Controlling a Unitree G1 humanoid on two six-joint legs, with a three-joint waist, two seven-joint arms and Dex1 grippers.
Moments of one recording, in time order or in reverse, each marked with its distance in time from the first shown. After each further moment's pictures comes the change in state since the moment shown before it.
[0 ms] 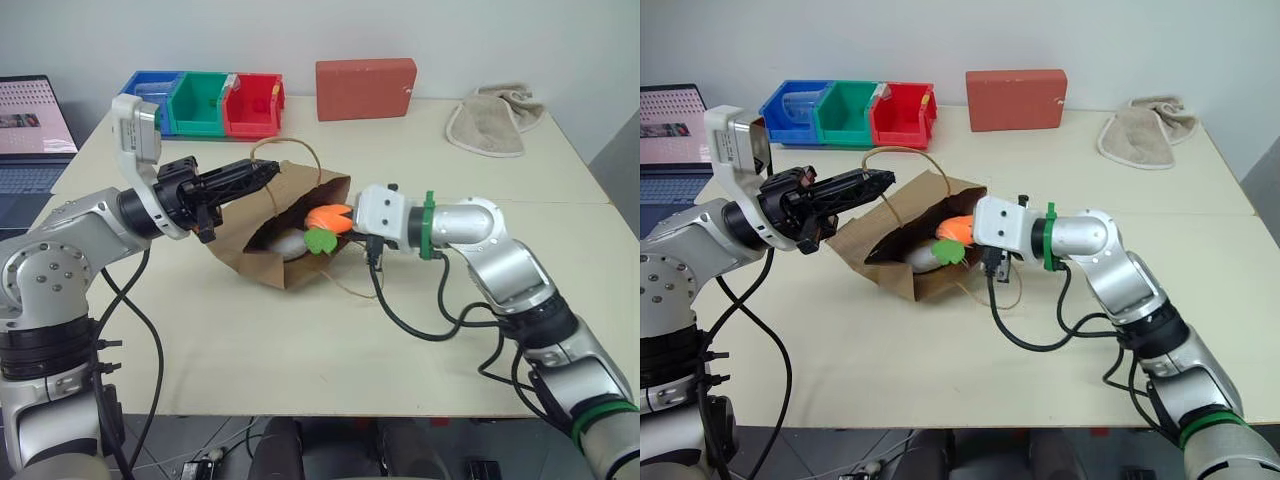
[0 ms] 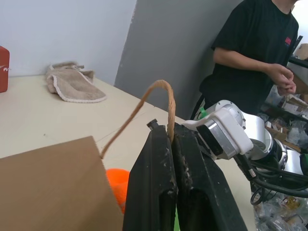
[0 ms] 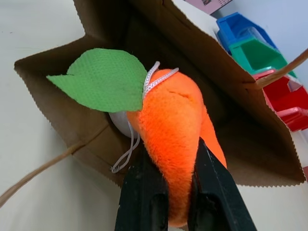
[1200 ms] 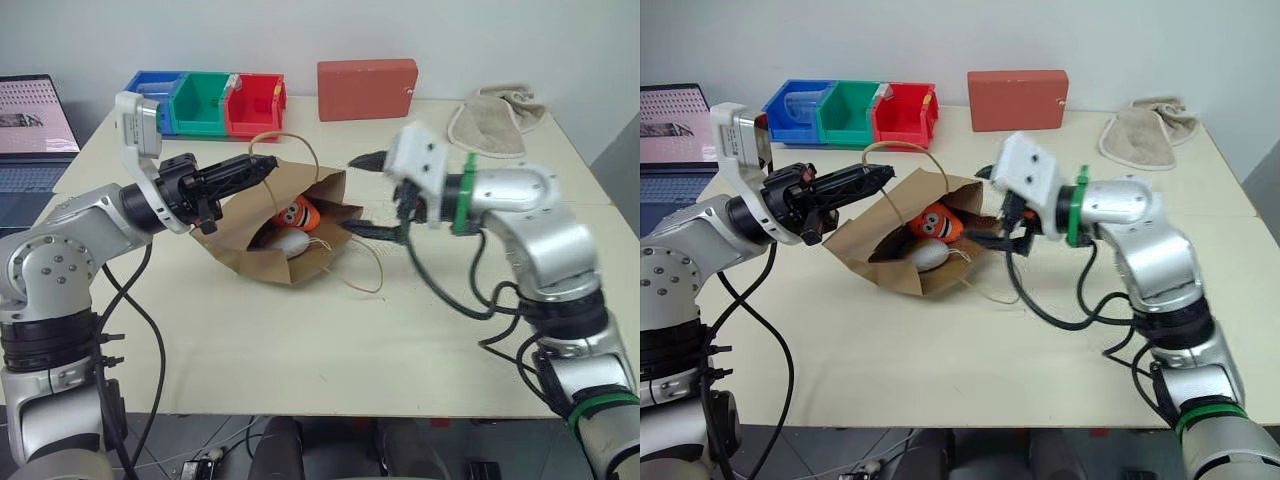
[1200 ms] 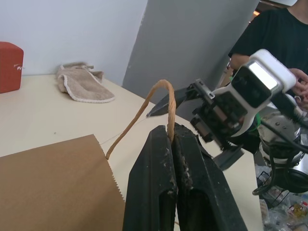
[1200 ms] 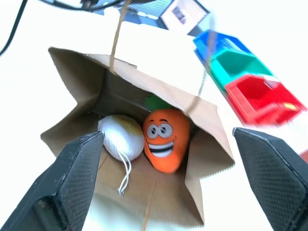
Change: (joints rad) left arm -0.027 -0.012 -0.011 0.048 0.024 -0.005 0.014; right arm 0.032 -0.096 -0.288 -0.277 0.277 0.471 0.086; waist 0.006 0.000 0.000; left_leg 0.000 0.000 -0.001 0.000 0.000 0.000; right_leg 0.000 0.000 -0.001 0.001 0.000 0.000
